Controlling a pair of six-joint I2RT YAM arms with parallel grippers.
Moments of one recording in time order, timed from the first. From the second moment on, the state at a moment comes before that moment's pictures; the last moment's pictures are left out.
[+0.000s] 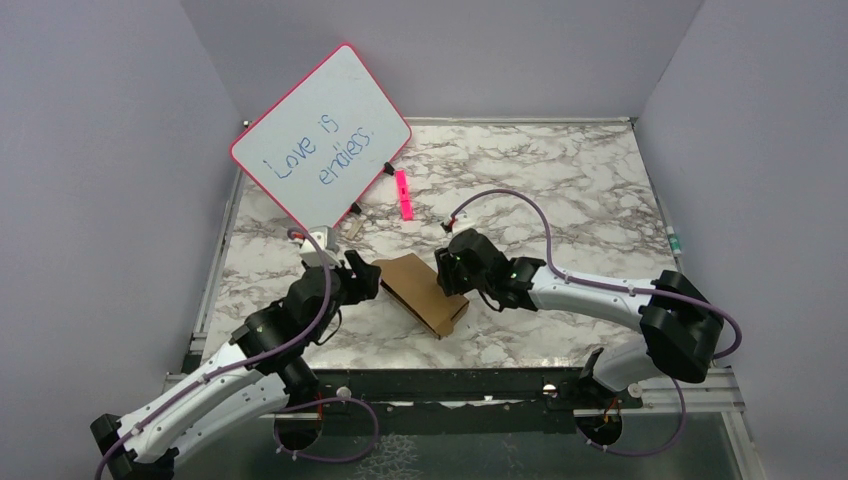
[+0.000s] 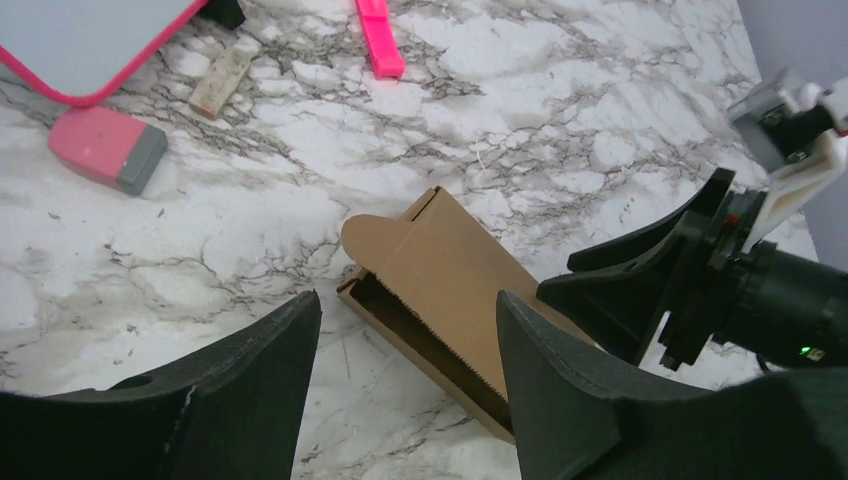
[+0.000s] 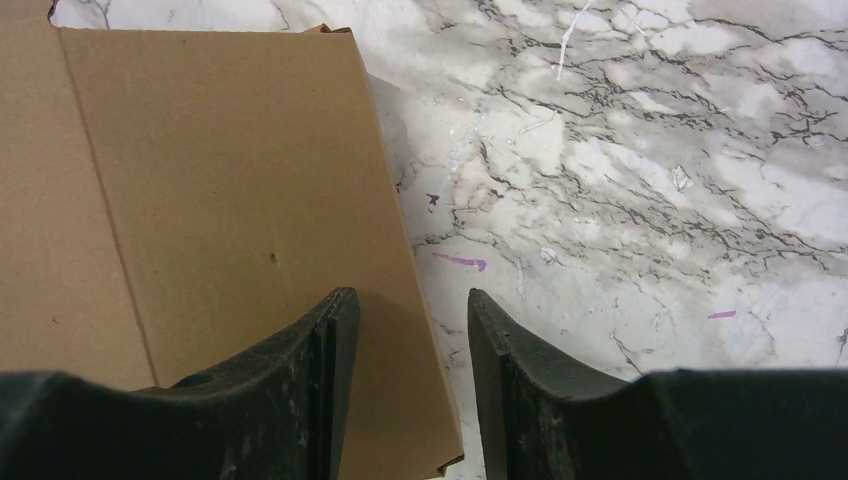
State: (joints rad) left arm -0.87 0.53 0.55 -0.45 -0.50 -0.69; right arm 0.97 1.45 0.84 -0.13 0.23 0.40
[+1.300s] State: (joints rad) left arm -0.87 1.03 0.52 -0.32 -0.45 -0.70; right arm 0.97 1.30 0.79 -0.05 0.03 0.35
